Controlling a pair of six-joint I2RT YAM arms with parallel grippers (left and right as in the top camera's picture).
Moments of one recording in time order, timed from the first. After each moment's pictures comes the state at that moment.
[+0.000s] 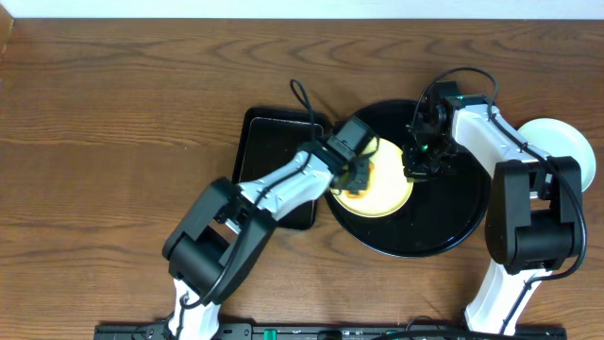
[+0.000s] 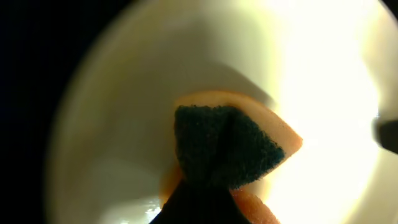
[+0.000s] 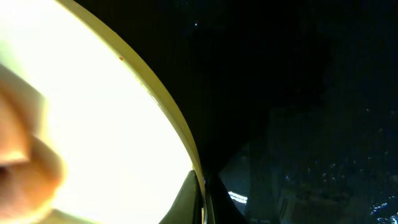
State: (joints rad) left arm -0.70 2.00 1.28 -0.43 0.10 -0.57; right arm 0.11 2.02 1.35 -0.98 -0.23 0.11
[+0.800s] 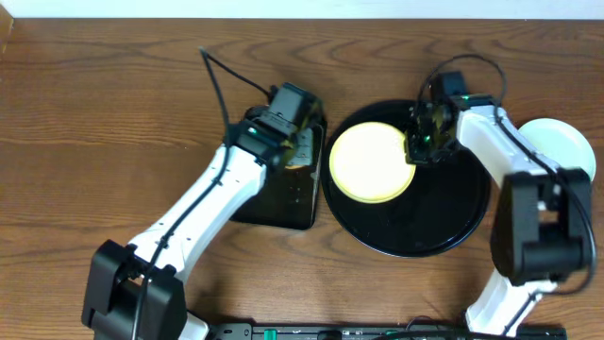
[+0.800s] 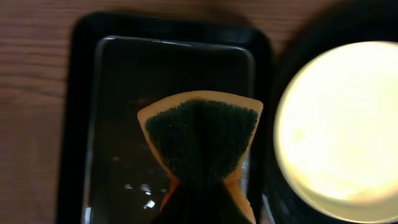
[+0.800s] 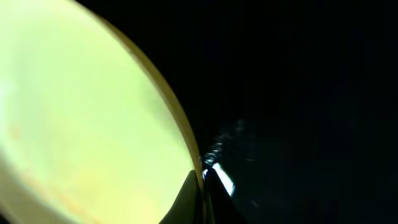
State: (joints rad) left arm -0.49 1.64 1.28 -0.73 -0.11 -0.43; right arm 0.11 1.90 1.34 -0.83 -0.15 0.11
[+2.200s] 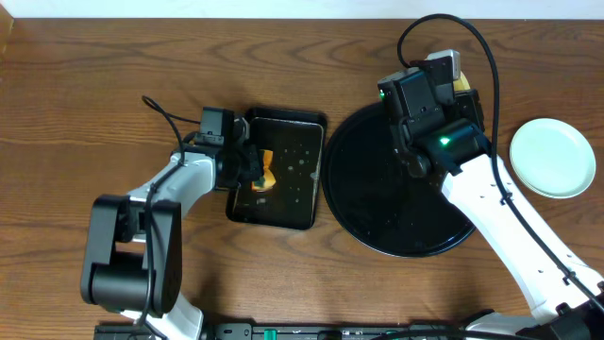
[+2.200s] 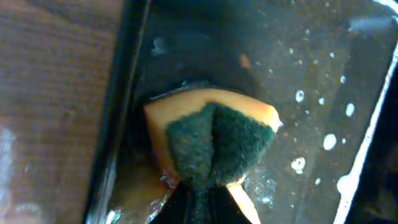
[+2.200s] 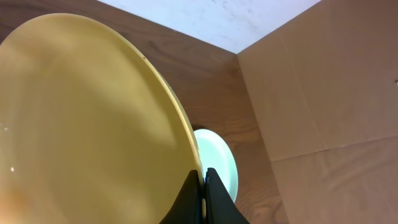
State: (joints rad) left arm -0.13 1.78 0.93 -0.34 0.33 -0.38; right arm 0.48 1.52 1.33 -0.76 1.01 0.04
